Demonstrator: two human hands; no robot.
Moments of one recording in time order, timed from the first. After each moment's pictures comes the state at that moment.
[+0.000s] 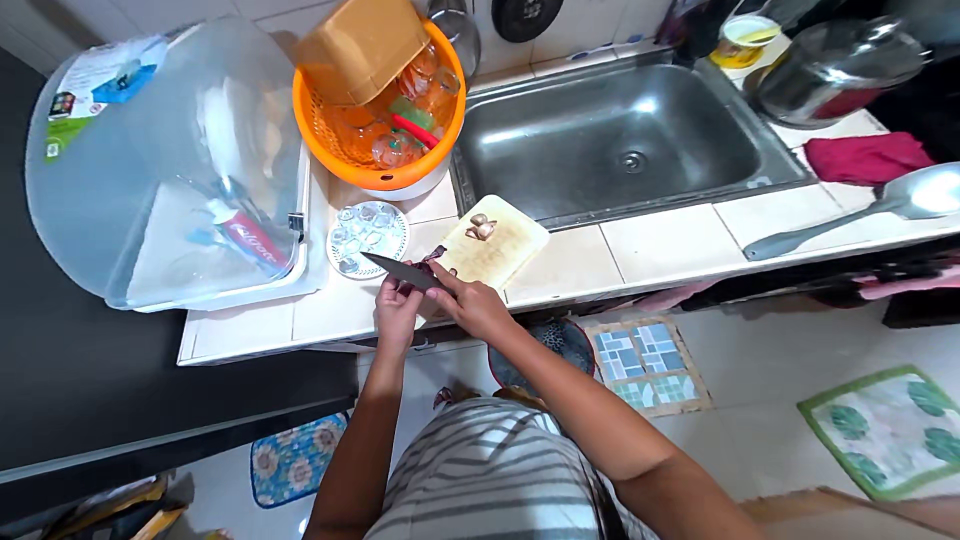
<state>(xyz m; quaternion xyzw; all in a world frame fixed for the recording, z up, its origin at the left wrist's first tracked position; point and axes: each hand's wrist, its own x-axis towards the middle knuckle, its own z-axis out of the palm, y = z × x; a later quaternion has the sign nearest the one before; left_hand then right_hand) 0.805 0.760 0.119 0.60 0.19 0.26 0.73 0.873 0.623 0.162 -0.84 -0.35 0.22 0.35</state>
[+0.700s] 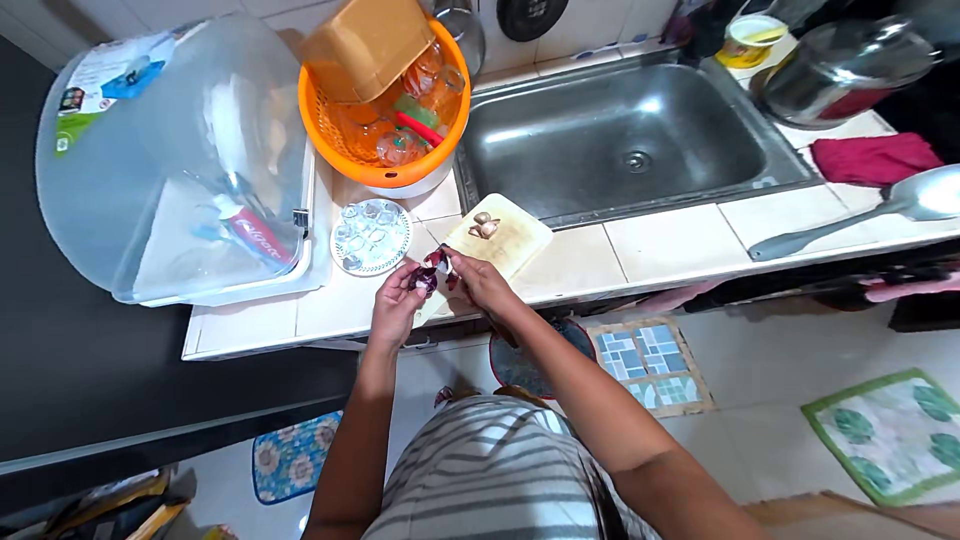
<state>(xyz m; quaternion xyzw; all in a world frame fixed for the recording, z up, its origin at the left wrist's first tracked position) 0.795 0.778 0.121 0.57 0.08 0.19 0.80 0.895 0.624 0.144 -0.67 -0.21 0.31 0.64</state>
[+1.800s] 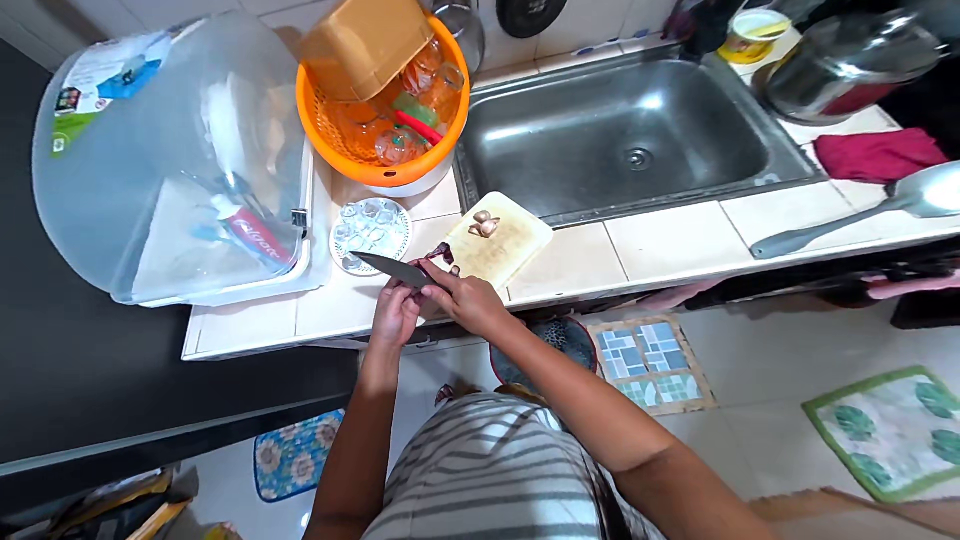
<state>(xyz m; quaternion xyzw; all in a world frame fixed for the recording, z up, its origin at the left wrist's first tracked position) 0.799 0.774 0.119 0.44 0.13 0.17 0.87 0.873 0.630 0.162 -0.83 -0.40 0.18 0.35</state>
